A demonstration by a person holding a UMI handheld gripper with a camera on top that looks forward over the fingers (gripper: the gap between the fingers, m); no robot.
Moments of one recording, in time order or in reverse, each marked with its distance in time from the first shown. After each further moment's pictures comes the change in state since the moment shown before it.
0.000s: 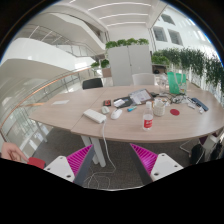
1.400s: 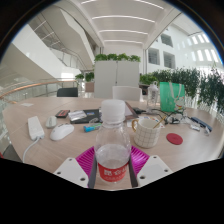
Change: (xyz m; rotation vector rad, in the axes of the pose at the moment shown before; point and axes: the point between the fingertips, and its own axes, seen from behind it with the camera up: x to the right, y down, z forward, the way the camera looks) arm 0.211 -0.067 0.333 0.240 0.200 -0.130
